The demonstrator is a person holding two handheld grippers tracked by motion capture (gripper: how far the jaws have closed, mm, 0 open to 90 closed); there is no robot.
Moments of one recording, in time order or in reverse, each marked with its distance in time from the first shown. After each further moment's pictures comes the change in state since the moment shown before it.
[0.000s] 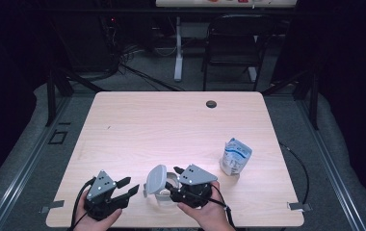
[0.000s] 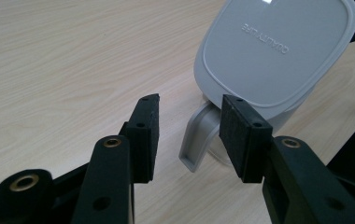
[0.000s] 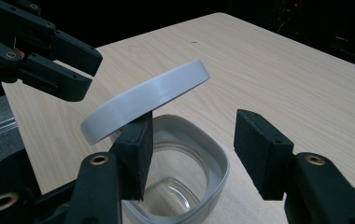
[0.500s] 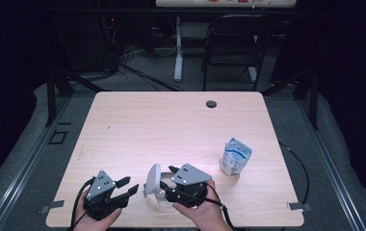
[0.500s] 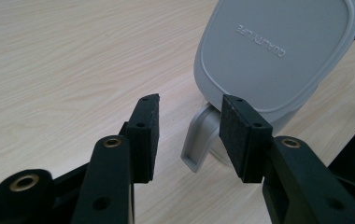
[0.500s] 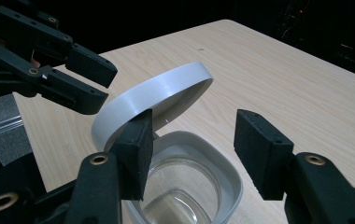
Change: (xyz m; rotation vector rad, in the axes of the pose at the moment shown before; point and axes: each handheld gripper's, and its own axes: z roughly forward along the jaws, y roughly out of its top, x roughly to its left) left arm 0.001 0.000 0.000 0.000 0.001 -0.002; right arm 0.008 0.012 0.003 -0.010 0.018 -0.026
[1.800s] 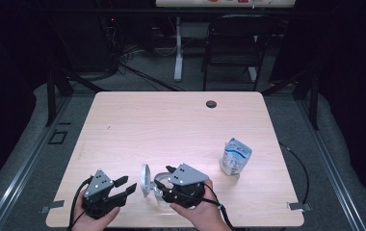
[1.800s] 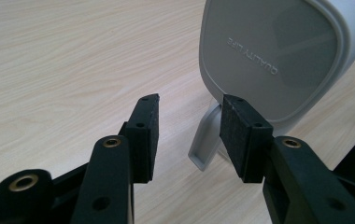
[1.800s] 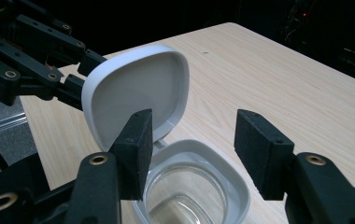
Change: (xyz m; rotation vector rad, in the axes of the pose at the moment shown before) left arm 0.007 -0.003 0.000 -0.002 0.007 -0.018; right arm 0.004 0.006 0.000 0.002 0.006 -0.016
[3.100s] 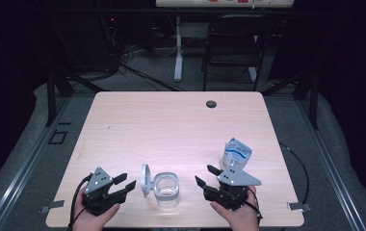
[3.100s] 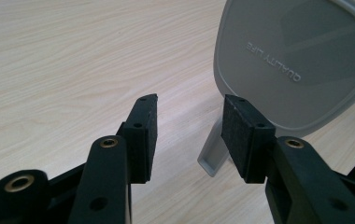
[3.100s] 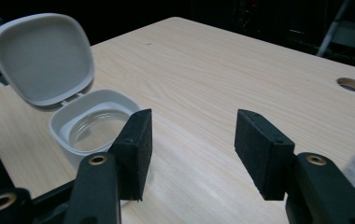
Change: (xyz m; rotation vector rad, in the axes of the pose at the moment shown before) left arm 0.006 0.002 0.004 -0.007 0.012 -0.014; right arm -0.058 -0.049 -0.068 -0.046 -0.138 0.151
